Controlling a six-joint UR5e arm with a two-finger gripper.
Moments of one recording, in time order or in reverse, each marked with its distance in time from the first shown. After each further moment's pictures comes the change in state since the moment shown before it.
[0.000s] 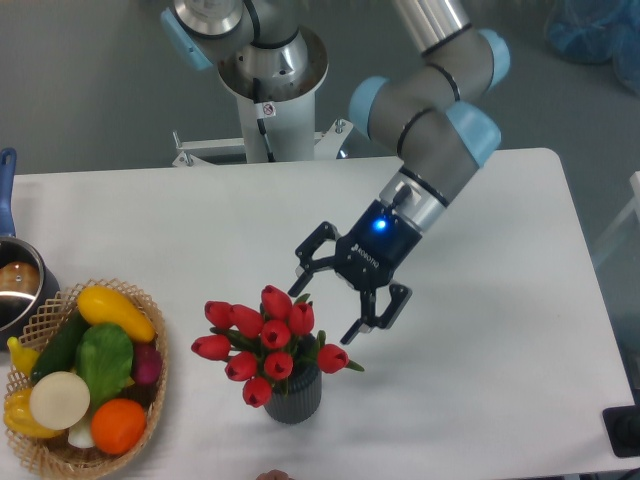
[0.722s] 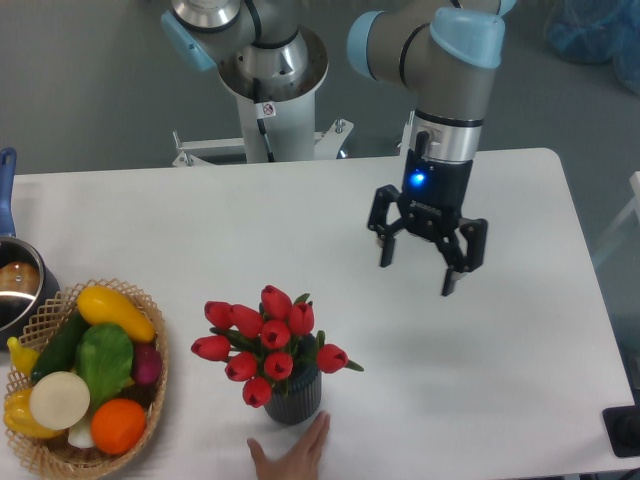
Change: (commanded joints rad) arm -0.001 -0.042 0.112 -0.006 0.624 -0.011
